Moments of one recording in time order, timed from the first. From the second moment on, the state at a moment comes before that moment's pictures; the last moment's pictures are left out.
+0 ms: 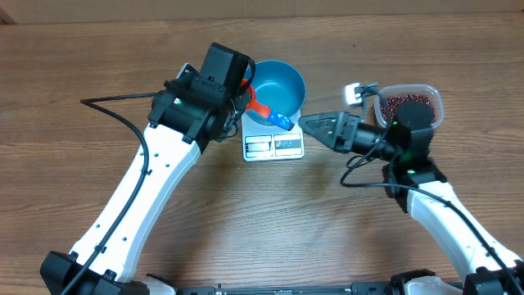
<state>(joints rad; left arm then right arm) -0.46 1.58 1.58 -1.03 -0.15 -1.36 0.19 1.35 0.68 0.47 -1.03 1.01</state>
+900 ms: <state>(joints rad) -0.46 1.64 1.58 -1.02 -0.06 -1.36 0.42 1.35 0.68 0.54 -0.64 1.06</state>
